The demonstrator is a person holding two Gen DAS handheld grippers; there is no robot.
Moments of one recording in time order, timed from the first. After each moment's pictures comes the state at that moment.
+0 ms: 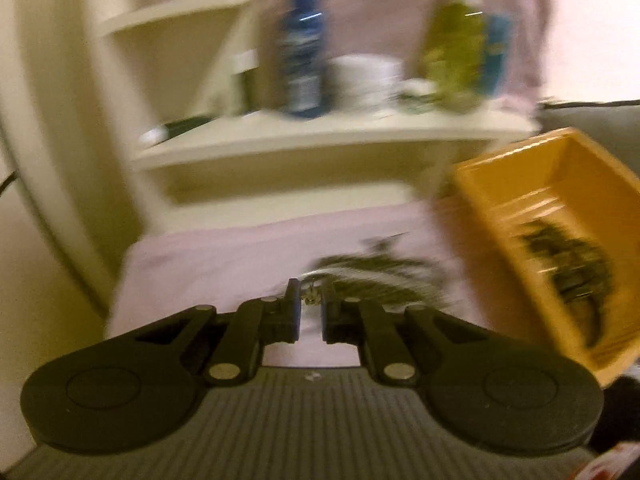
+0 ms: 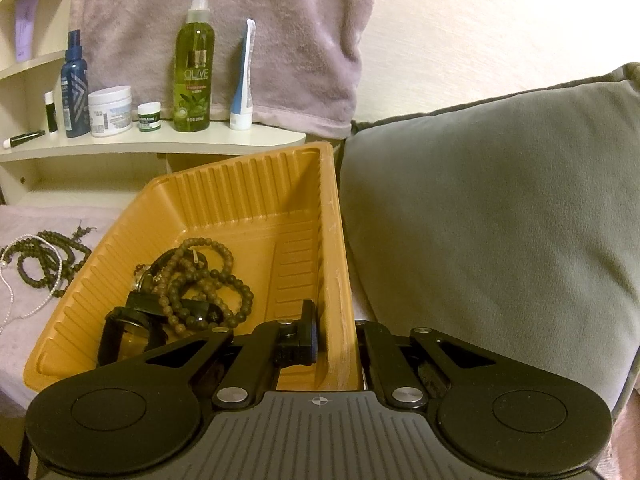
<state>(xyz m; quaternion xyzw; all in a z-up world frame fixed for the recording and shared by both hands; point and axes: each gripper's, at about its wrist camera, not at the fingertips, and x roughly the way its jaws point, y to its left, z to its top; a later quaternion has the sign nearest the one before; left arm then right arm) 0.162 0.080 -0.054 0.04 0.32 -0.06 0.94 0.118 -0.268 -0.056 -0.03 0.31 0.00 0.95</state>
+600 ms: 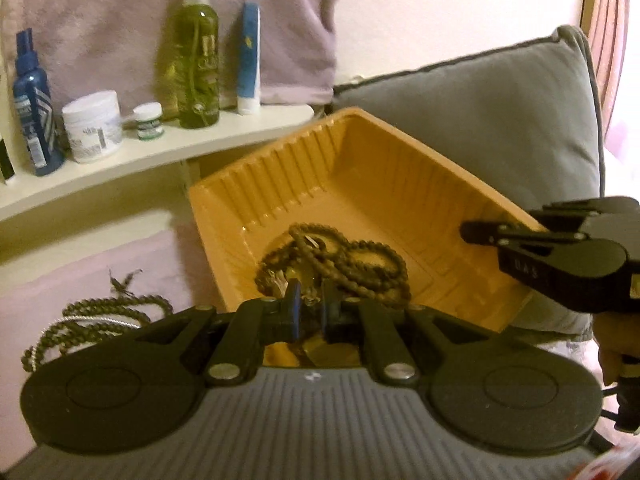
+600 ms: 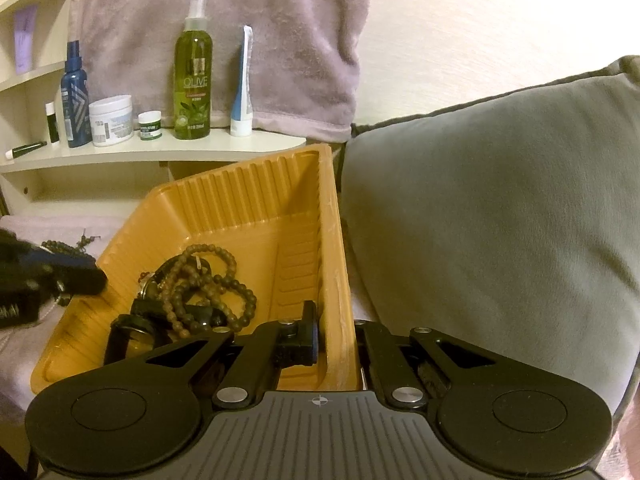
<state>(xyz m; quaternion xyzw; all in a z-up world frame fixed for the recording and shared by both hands) 0.146 -0.070 -0.051 0.07 0.32 -0.25 0.91 0.116 -0.270 -0.055 -0.02 0.30 0.00 0.95</state>
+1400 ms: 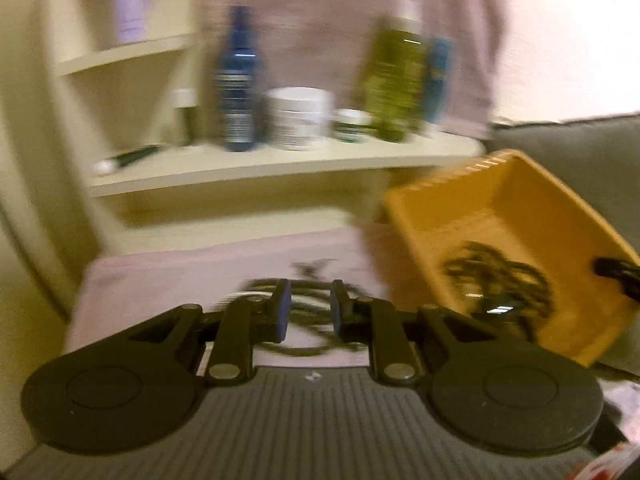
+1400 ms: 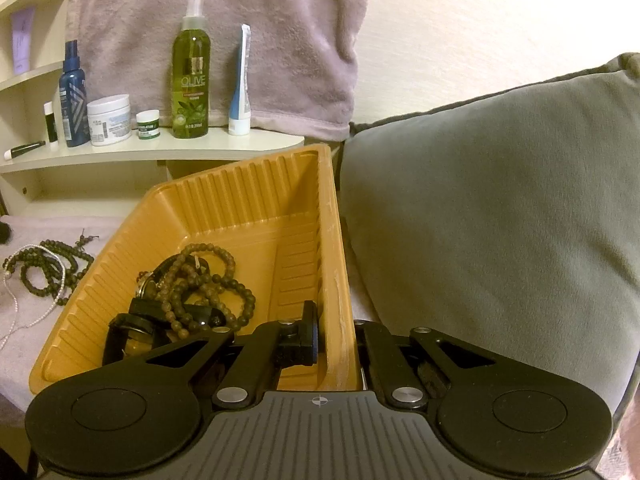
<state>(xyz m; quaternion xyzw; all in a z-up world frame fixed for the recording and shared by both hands) 0.148 0.063 -0.032 0.02 0.31 -0.07 0.95 0.117 -0.270 -0.055 -0.02 0.31 0.00 0.95</state>
